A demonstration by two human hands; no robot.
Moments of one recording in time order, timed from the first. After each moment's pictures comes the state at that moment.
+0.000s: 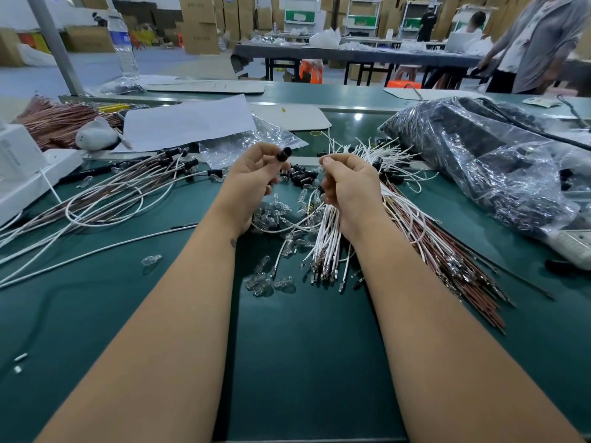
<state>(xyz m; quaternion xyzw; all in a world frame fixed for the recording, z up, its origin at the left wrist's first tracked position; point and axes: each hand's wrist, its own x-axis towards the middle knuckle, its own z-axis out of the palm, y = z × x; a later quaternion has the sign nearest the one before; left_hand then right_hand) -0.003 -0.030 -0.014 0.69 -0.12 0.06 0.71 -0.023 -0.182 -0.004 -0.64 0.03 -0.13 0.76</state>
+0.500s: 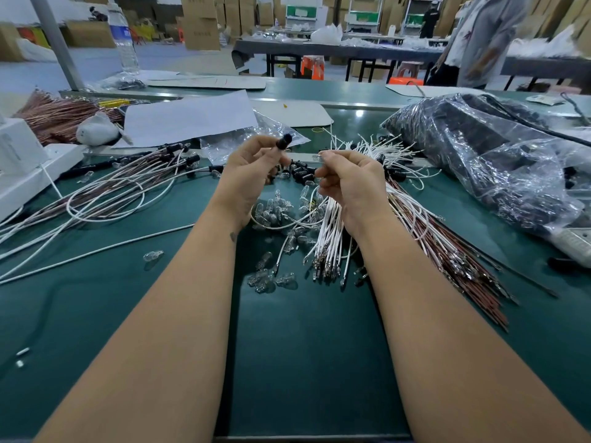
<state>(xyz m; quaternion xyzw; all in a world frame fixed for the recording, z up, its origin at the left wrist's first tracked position) -0.009 -0.029 -0.006 0.67 -0.12 0.08 0.73 -0.024 -0.182 -0.002 -0.62 0.01 -0.12 0.77</state>
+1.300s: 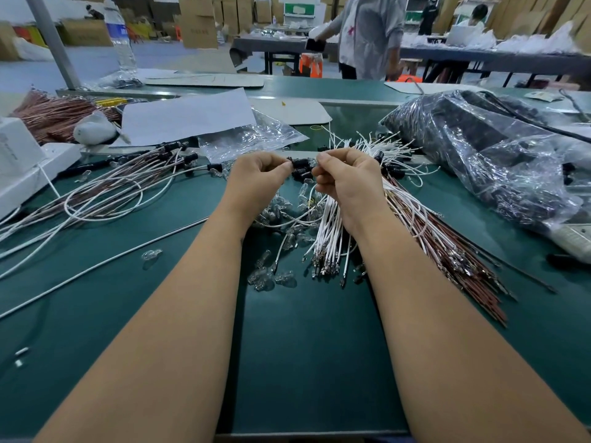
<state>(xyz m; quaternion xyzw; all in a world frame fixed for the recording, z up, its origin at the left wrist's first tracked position) -0.010 -0.037 -0.013 0.79 -0.11 0.14 0.58 -0.027 -0.181 -0.003 -0.64 0.00 -0.13 0.76</state>
